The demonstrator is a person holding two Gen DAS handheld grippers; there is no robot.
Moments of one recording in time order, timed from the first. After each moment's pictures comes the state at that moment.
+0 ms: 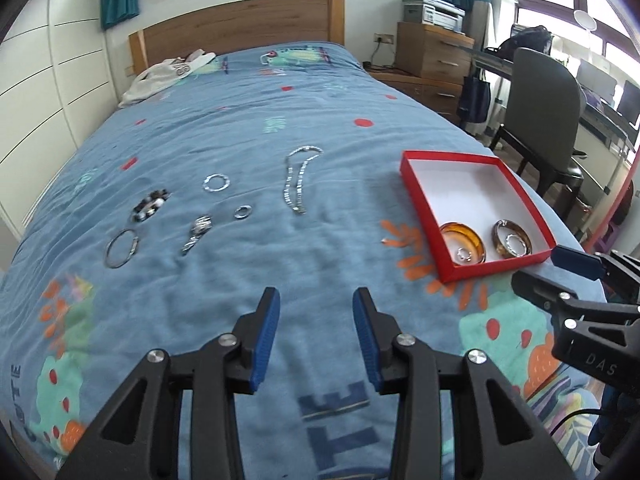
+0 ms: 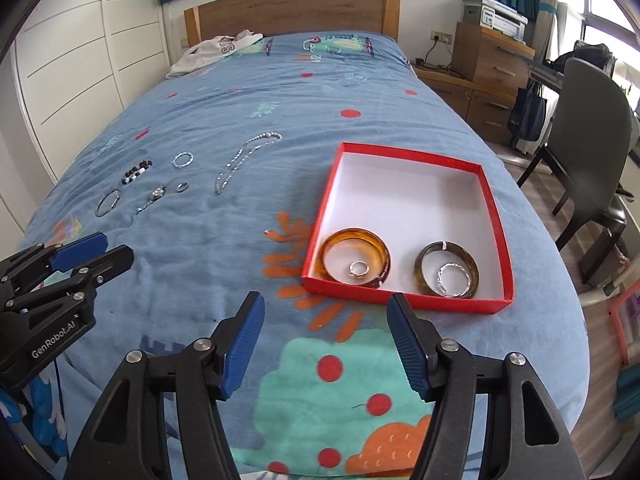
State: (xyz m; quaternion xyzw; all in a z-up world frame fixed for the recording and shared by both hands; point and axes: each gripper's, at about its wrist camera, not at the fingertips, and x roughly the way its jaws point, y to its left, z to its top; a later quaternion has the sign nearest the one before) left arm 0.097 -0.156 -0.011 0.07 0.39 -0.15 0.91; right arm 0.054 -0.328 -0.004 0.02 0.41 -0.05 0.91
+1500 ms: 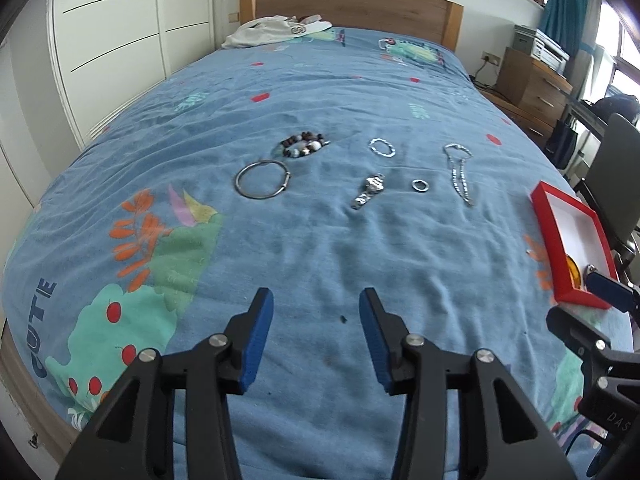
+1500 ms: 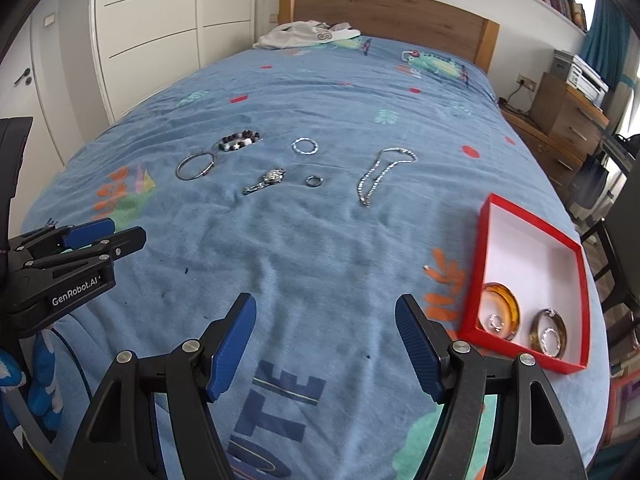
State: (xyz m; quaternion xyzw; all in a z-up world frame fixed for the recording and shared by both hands) left arm 0.123 0.001 -0.038 -0.02 0.43 -0.01 0.90; right arm 0.085 -0.184 -0.007 -0.08 0.42 0.06 0.90
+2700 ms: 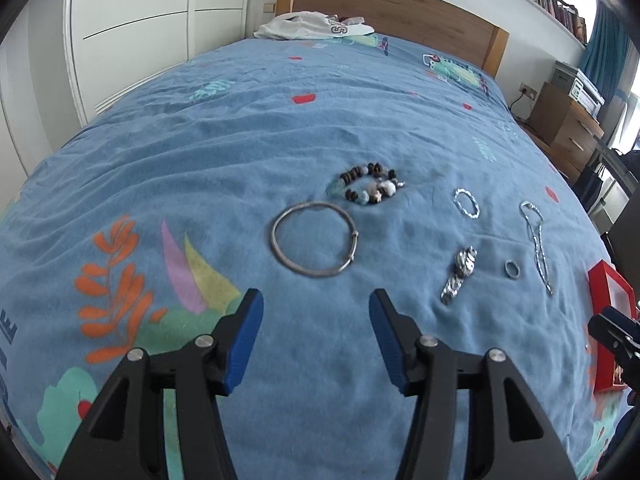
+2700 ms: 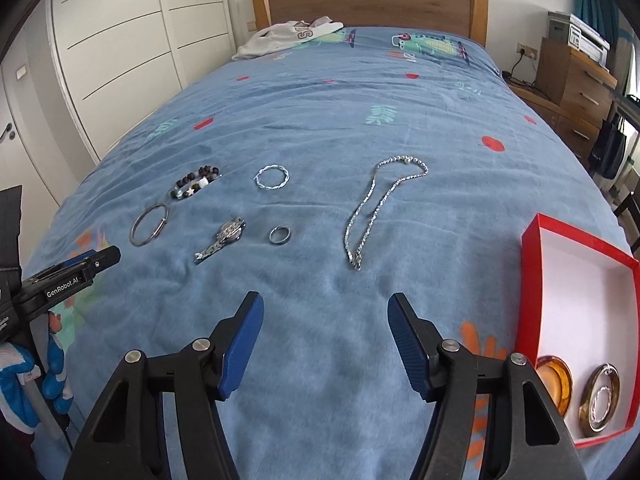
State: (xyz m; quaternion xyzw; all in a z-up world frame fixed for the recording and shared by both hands) left arm 0.244 0.061 -0.077 -0.08 0.42 0.02 0.91; right arm 0.206 -0.216 -0.035 0.01 0.42 0.07 0.91
